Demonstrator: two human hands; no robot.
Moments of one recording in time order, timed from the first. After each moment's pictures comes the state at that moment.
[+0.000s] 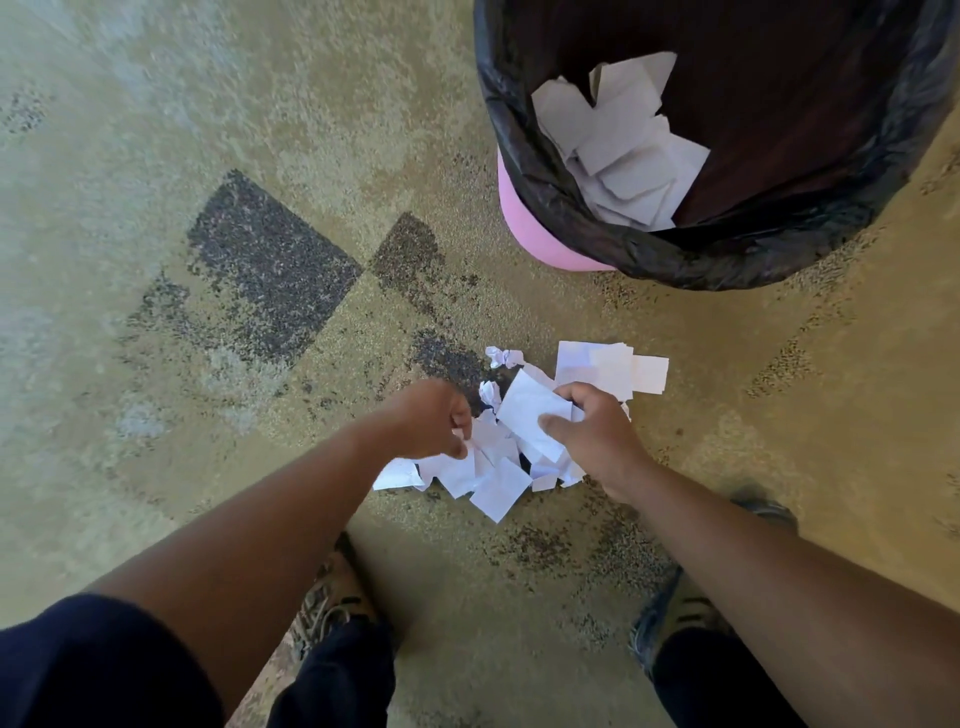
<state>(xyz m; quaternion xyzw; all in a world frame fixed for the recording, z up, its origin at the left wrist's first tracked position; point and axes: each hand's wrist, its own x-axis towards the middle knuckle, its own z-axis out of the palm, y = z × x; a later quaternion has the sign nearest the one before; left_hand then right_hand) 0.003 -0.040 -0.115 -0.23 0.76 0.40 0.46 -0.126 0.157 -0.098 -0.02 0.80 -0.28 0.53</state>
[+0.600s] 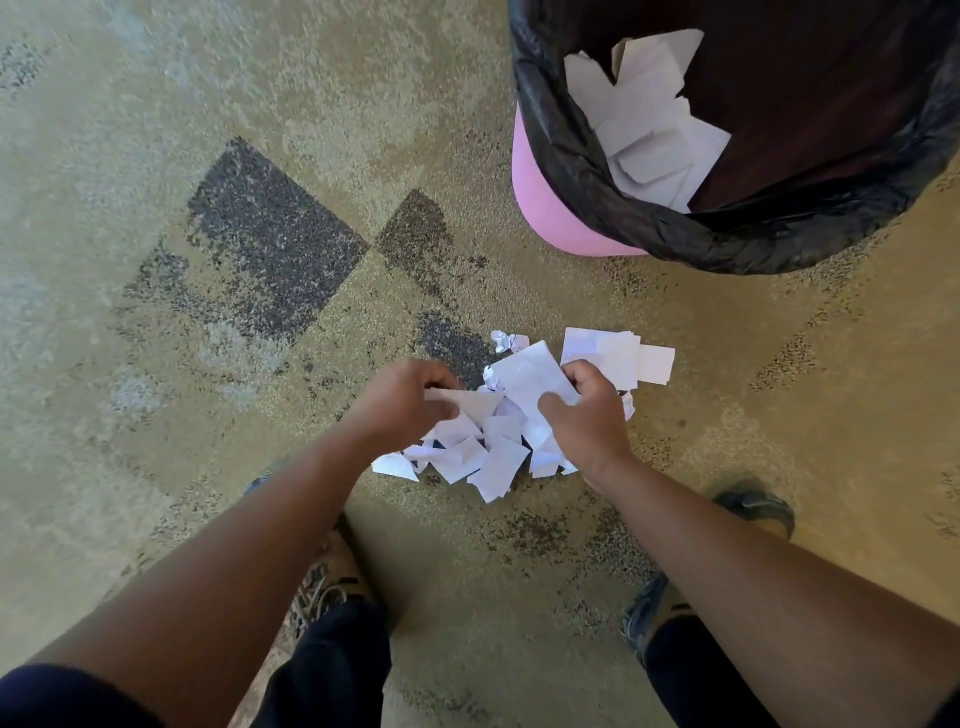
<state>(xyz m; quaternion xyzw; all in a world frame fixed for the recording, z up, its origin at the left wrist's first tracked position) 0.033 -0.042 -0.109 -0.38 0.74 0.48 0.29 -0.105 0.146 -0.103 -0.03 0.84 -0.31 0.45</state>
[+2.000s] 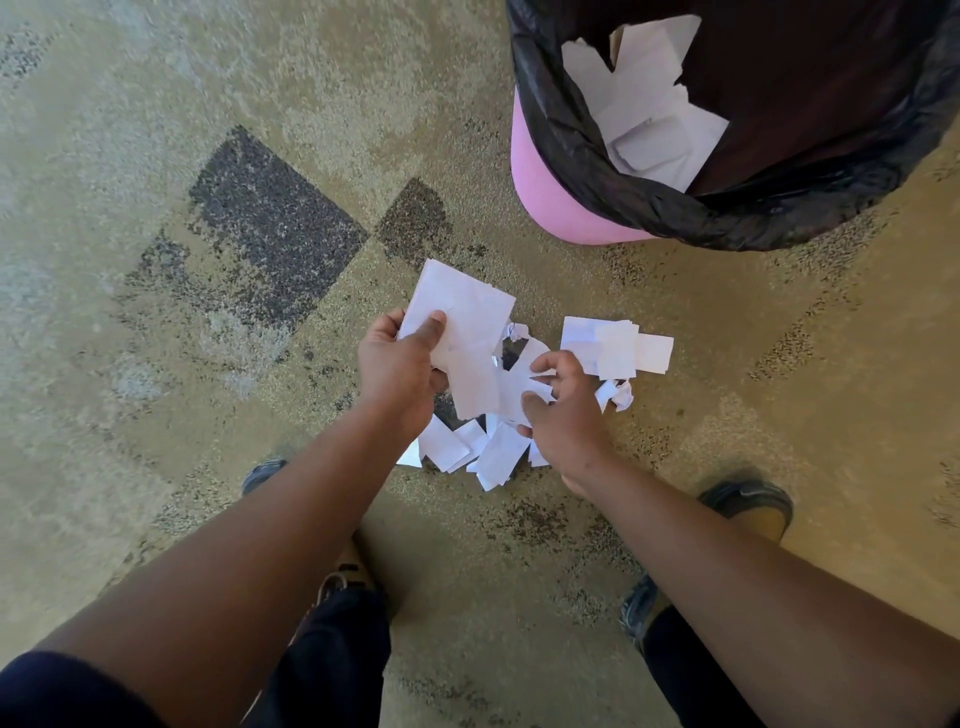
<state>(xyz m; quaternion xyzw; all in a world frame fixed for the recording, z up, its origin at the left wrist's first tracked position) -0.005 -0.026 -0.082 -0.66 0.24 0.71 -0.09 -0.084 0.132 -0.083 0.04 0.77 -0.37 0.52</state>
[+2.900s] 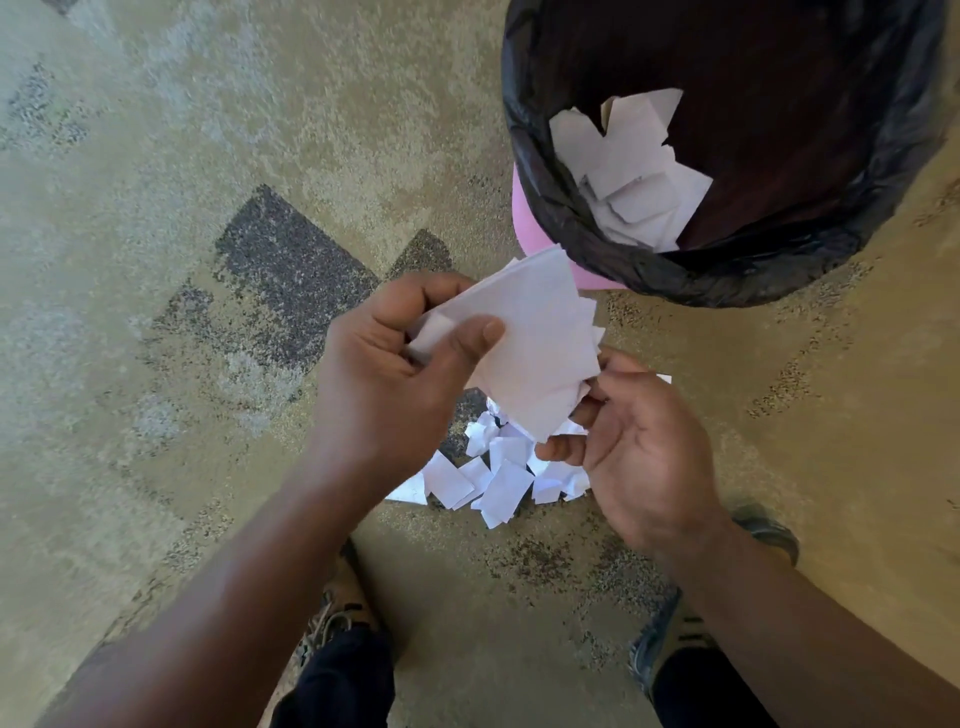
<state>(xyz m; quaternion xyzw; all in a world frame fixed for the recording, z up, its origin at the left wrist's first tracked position) -0.026 -0.045 0.063 -0.42 0.68 0.59 -0.15 -0.129 0.105 0.044 0.12 0.55 -0.64 0.52</state>
